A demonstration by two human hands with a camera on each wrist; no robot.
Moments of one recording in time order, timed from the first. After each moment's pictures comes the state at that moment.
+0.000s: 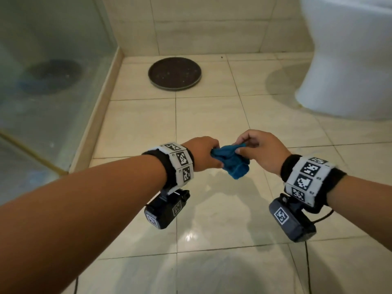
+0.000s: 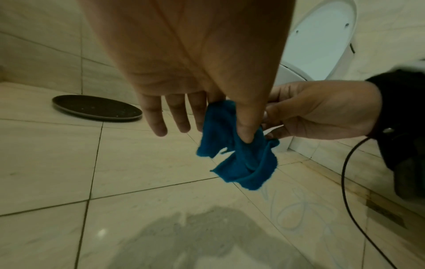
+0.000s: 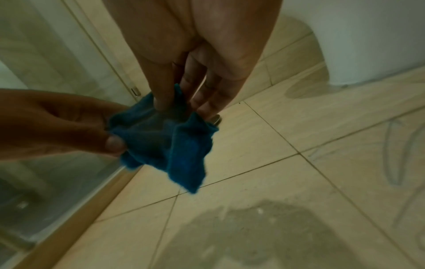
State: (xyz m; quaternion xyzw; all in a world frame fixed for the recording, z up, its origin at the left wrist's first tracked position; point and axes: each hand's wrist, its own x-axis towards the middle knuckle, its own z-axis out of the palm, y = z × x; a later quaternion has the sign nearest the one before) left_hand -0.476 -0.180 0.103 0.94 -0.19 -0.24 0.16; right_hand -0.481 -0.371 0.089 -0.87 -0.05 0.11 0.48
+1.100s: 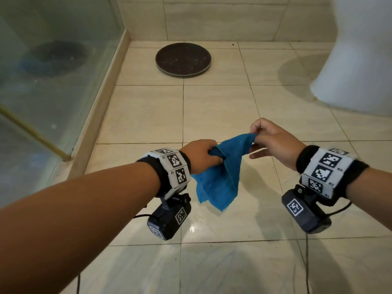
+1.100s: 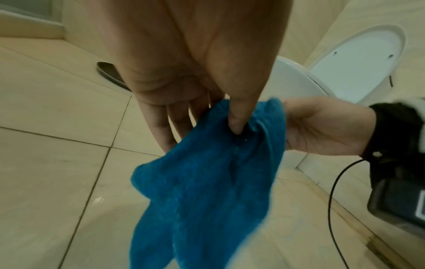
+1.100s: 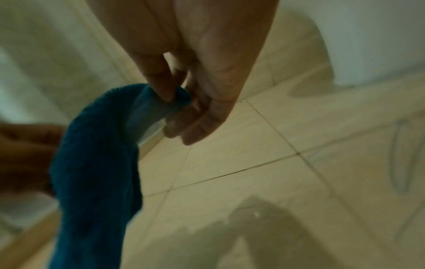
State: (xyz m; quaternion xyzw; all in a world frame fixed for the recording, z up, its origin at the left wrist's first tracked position) left_hand -0.498 -0.160 0.063 0.91 -0.10 -0.24 0.32; right_hand -0.480 -0.360 0.080 -0.79 0.00 0.22 0.57
